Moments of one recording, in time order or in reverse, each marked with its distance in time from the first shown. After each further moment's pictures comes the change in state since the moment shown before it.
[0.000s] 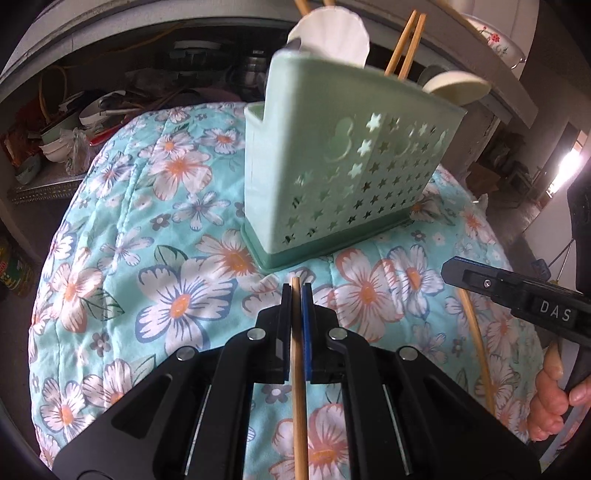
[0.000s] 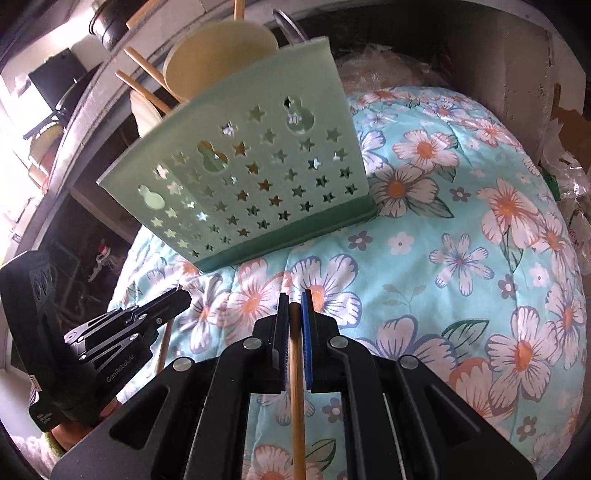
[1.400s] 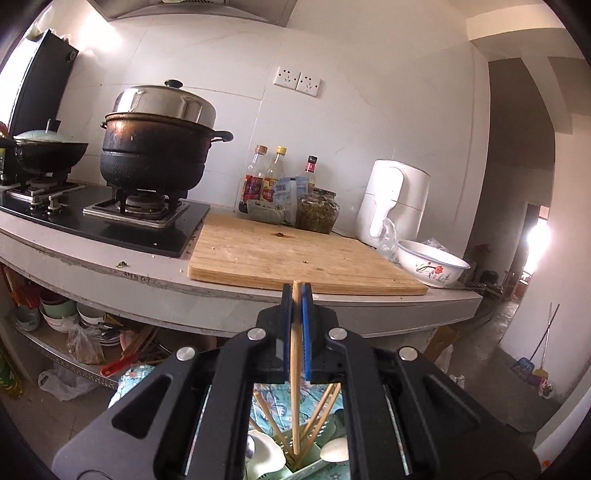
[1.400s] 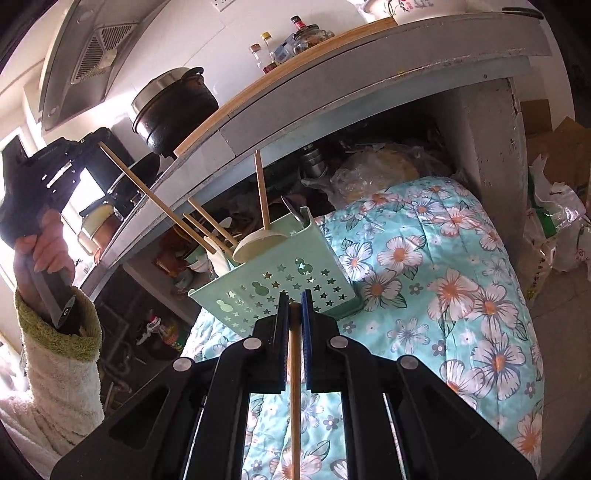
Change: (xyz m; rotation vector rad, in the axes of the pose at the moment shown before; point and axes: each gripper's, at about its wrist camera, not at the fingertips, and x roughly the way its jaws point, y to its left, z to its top) left arm -0.185 -0.041 0.217 0.023 -0.611 -0.089; right arm -0.109 -0.039 0.019 0.064 -0.258 0.153
